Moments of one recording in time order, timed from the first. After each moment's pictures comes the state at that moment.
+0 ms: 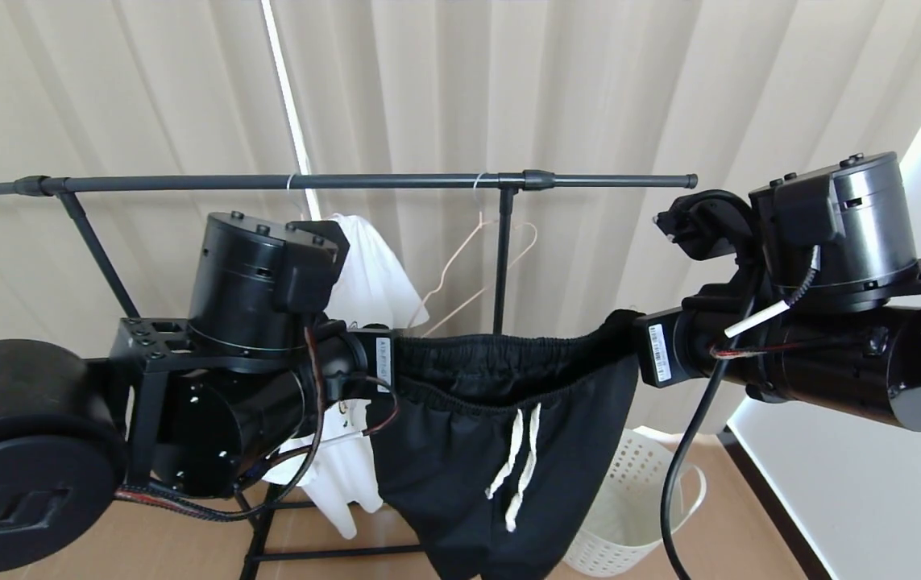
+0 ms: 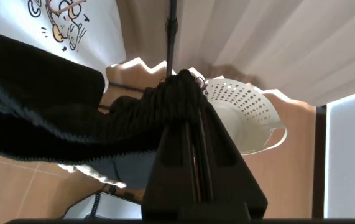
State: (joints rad) left arm -0.74 1.62 -0.96 -0.19 0.48 -0.29; right arm 0.68 1.59 -1.09 0.05 -0.41 0.19
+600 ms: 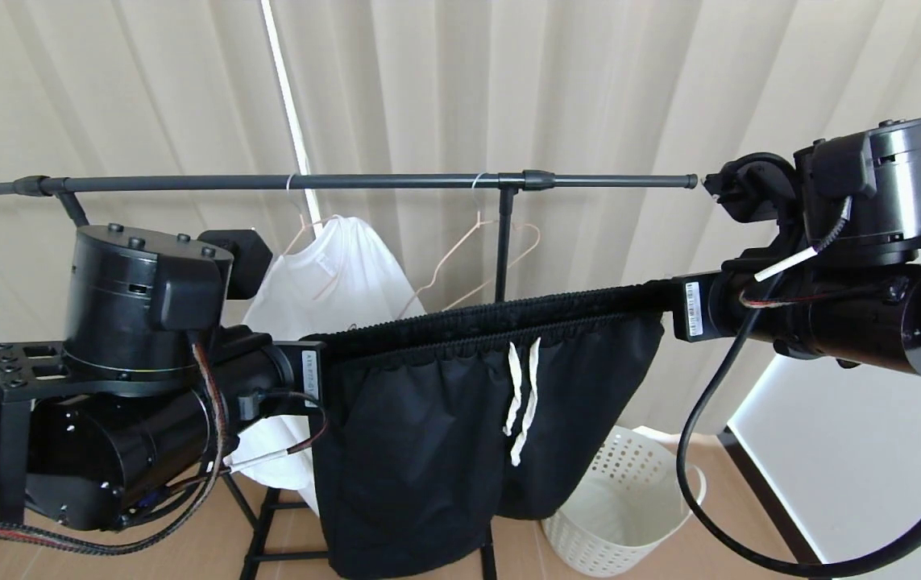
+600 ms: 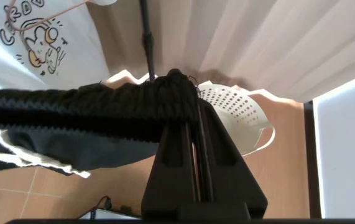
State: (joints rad) left arm -0.64 1.49 -0.82 -0.18 0.47 -0.26; right arm 0.53 1.58 -1.13 0.05 -0.41 0.18
